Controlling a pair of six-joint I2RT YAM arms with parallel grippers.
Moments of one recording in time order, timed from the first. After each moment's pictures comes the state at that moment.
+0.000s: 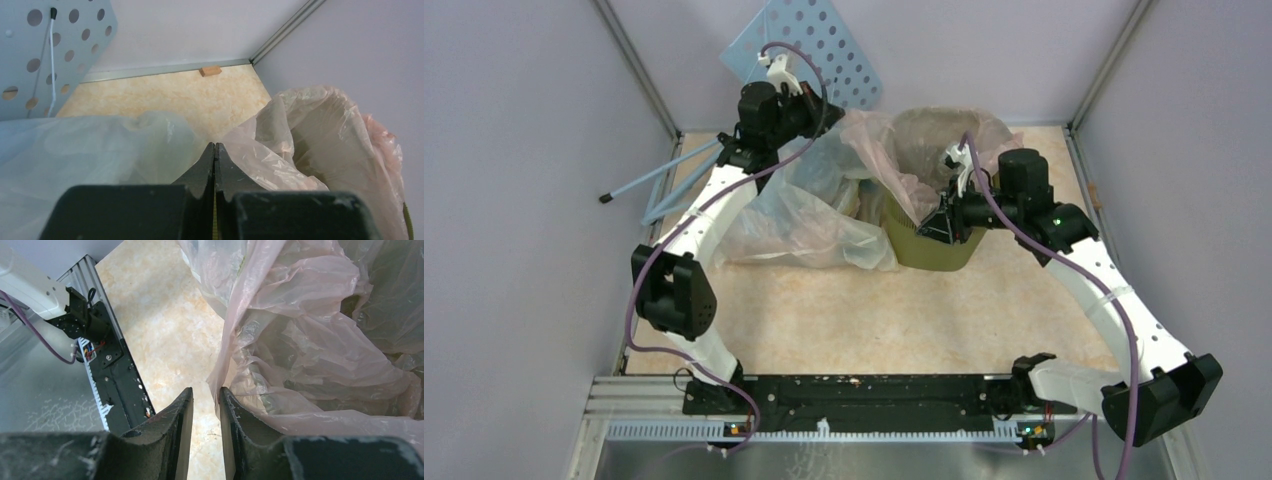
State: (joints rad) left arm -0.32 1.72 1.61 0.02 0.36 -0.54; right arm 0.41 1.13 1.20 -0.60 -0.71 -0.03
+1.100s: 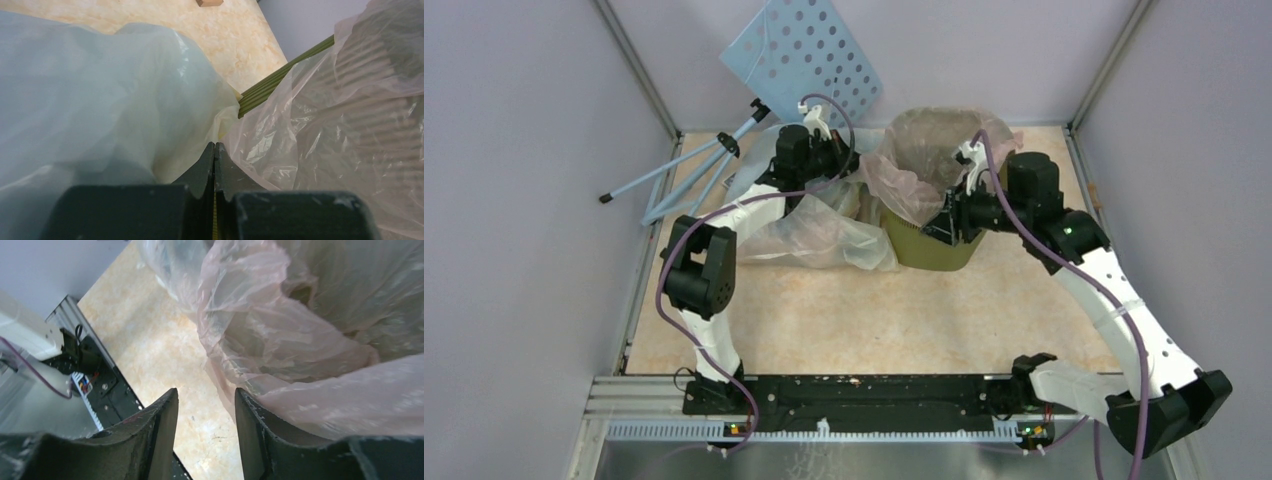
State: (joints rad) left arm -0.38 1.88 1.35 0.32 0.46 -0.58; right arm 0.42 1.07 1.22 -0.63 -0.55 0.10
